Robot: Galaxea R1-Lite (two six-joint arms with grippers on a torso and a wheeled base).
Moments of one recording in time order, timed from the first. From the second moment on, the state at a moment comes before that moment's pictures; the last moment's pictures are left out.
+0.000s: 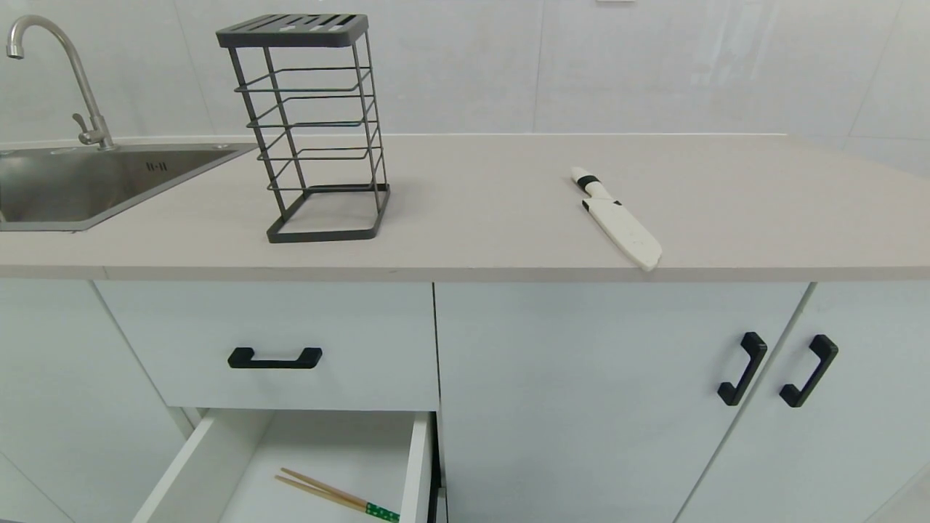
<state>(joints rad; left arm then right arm) 0.00 0.00 0.00 0.00 -0.02 0.00 -0.10 0.08 0.00 -0.01 -0.01 -0.03</state>
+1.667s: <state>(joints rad) -0.56 1.11 -0.50 0.53 -0.45 0.76 -0.04 0.08 0.00 -0.01 0.00 -0.02</state>
